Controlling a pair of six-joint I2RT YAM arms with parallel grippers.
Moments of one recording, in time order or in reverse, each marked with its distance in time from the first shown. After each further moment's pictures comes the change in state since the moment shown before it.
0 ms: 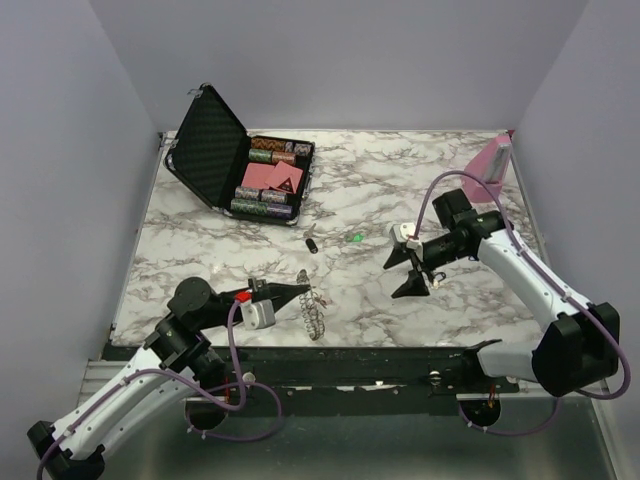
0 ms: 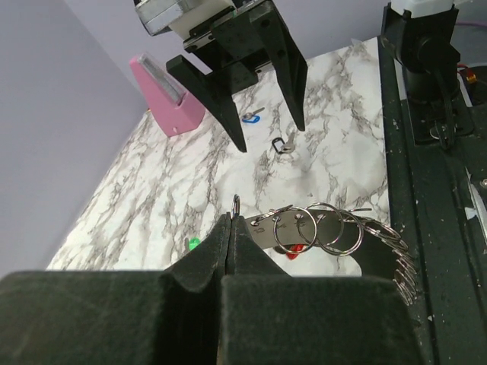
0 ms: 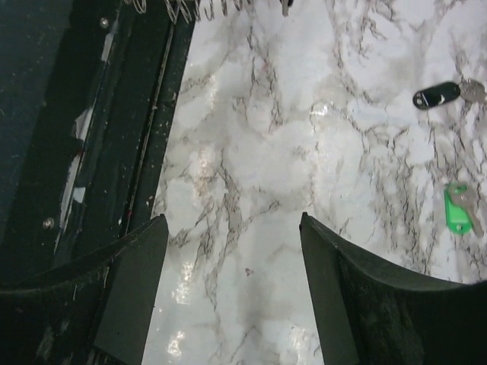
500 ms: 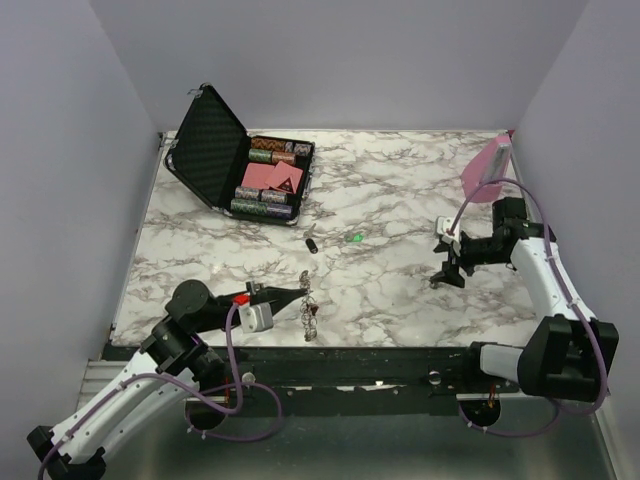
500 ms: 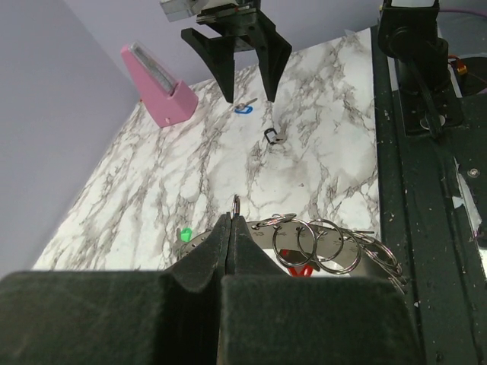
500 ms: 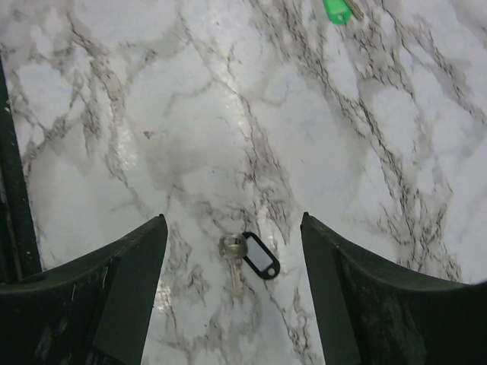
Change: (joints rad) left arm 0.000 -0.056 -0.007 -0.085 0.001 0.008; right arm -0.404 -0.076 -0.119 0.028 0.168 -0.140
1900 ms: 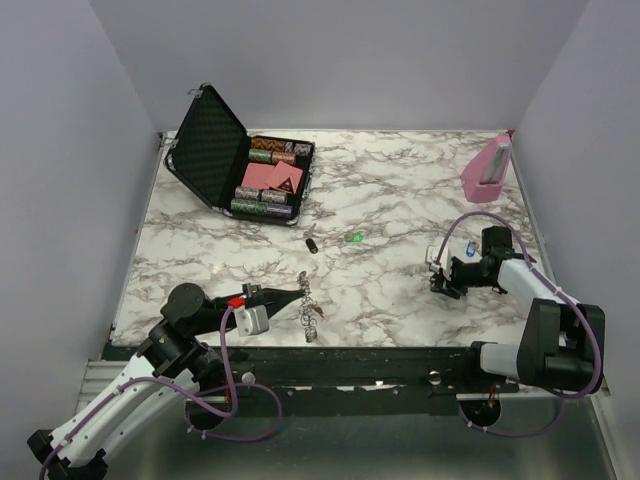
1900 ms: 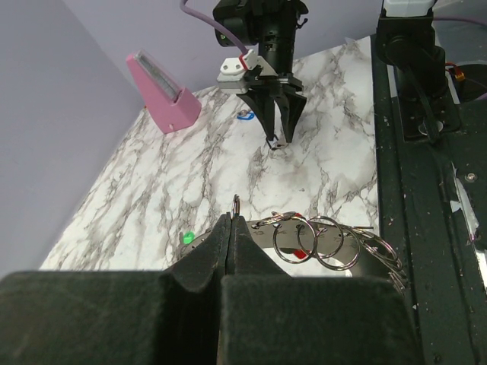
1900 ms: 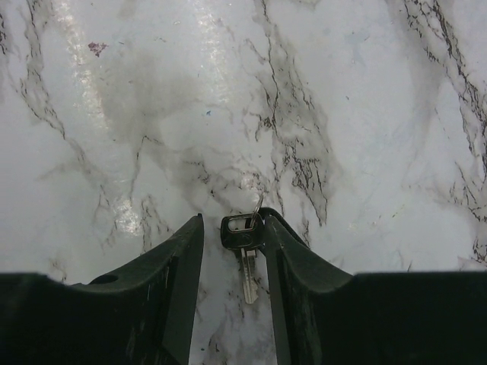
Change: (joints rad) left arm 0.000 -0.045 0.000 -0.019 0.001 -0.008; right arm -0.073 0.051 -0.330 0.395 0.110 -0.082
